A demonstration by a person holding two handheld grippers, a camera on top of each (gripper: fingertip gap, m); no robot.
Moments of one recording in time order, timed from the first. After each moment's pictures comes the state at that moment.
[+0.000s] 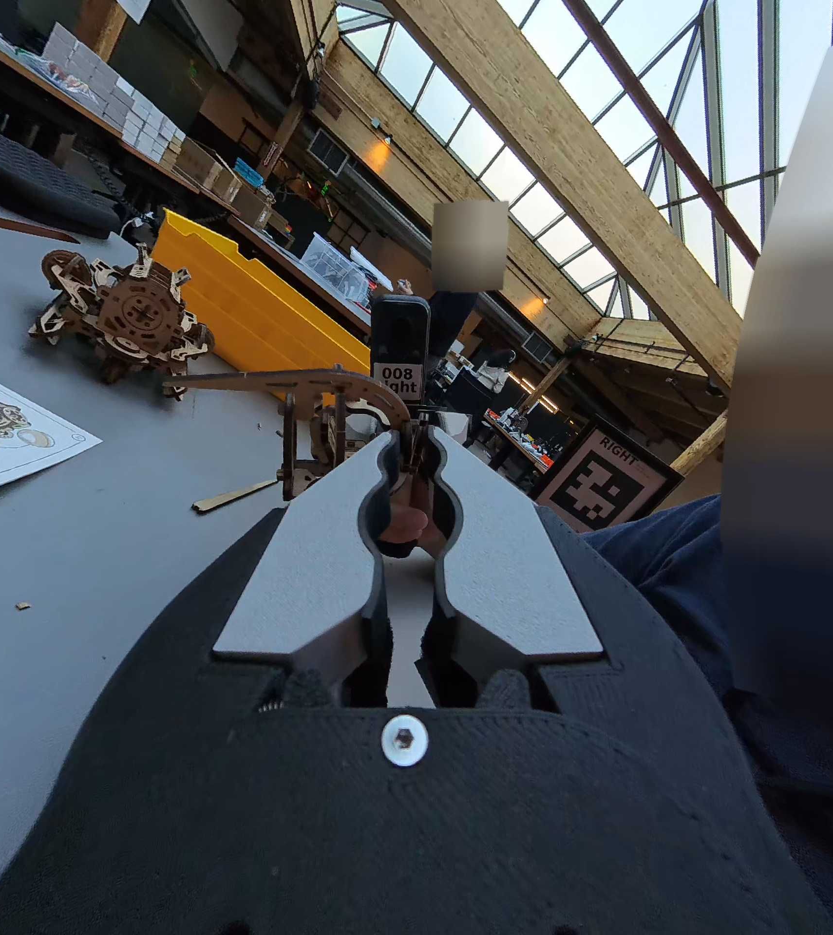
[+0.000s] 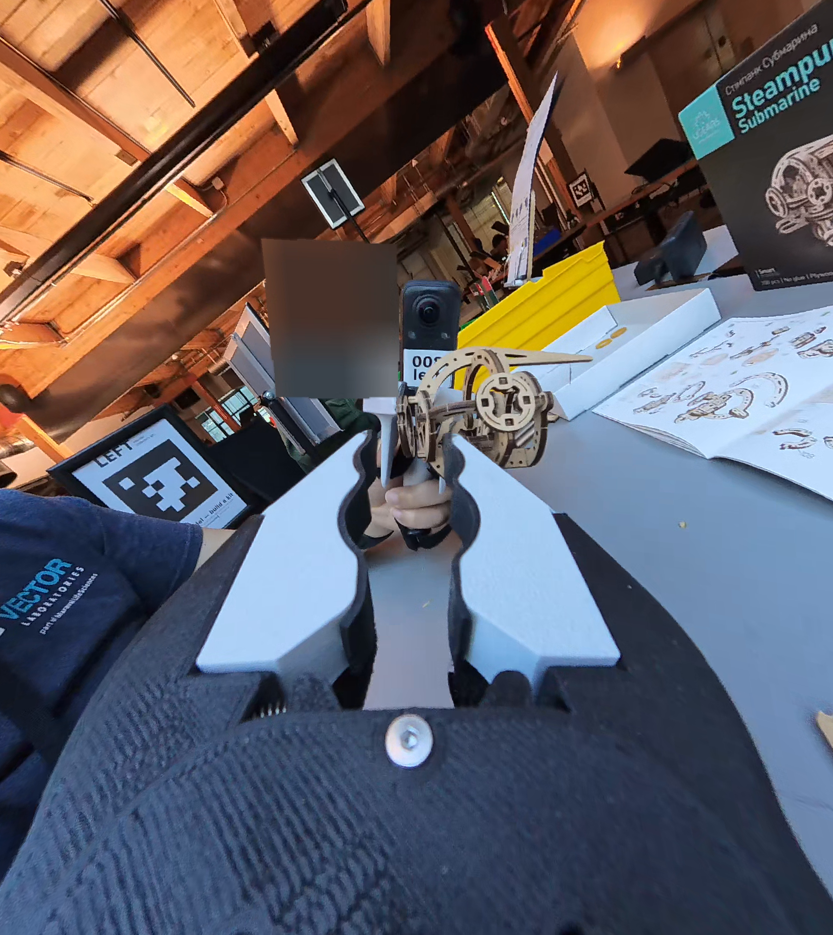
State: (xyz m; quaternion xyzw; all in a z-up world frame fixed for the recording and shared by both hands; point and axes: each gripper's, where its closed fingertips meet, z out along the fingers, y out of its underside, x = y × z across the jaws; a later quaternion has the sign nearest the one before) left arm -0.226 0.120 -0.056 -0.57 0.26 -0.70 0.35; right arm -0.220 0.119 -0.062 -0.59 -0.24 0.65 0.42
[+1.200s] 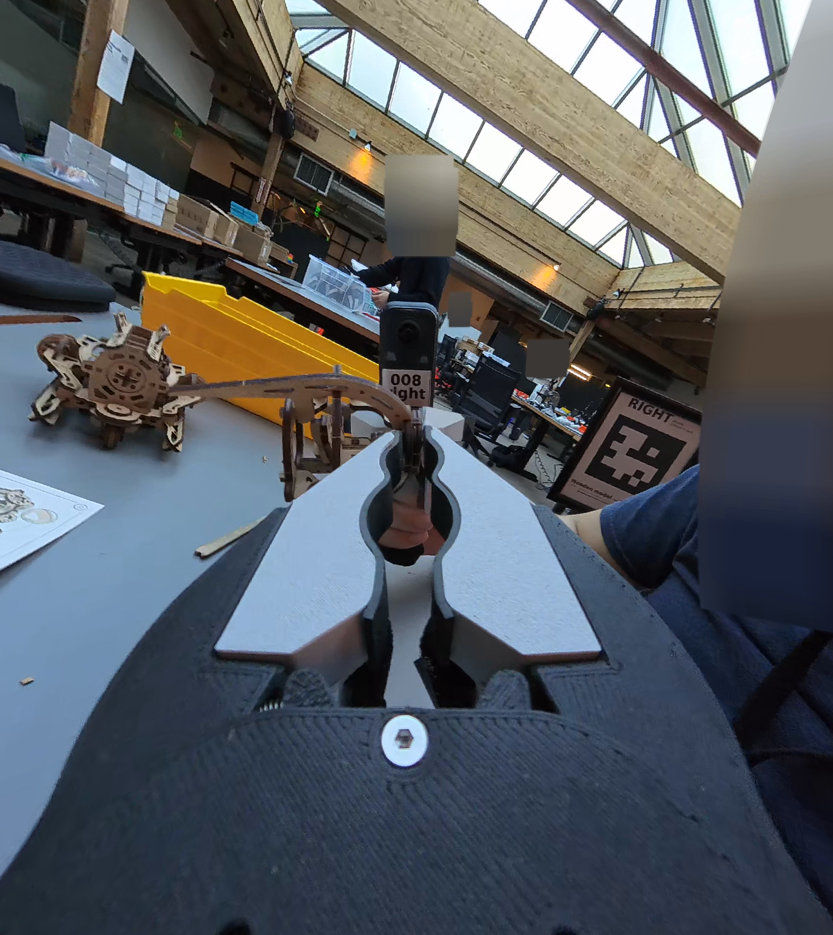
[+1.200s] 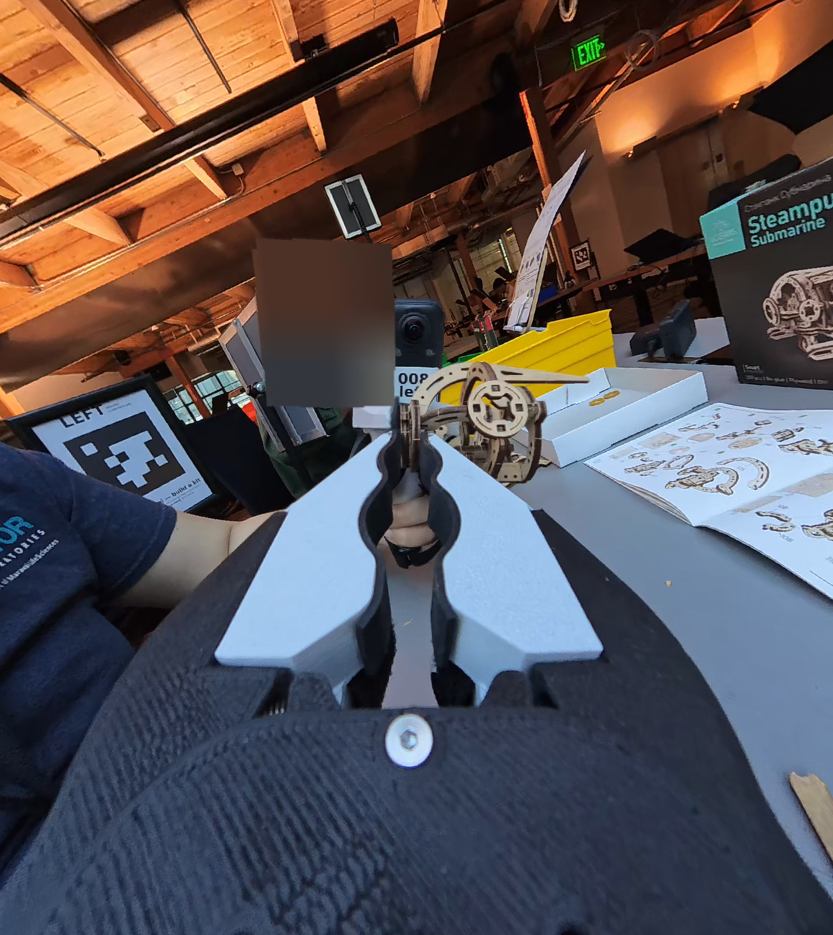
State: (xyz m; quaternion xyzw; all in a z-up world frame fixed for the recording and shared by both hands) left arm -0.221 0.101 -0.042 -0.54 0.32 -0.66 0.41; right arm -0.217 0.107 -0.045 -0.55 -0.28 0.62 0.49
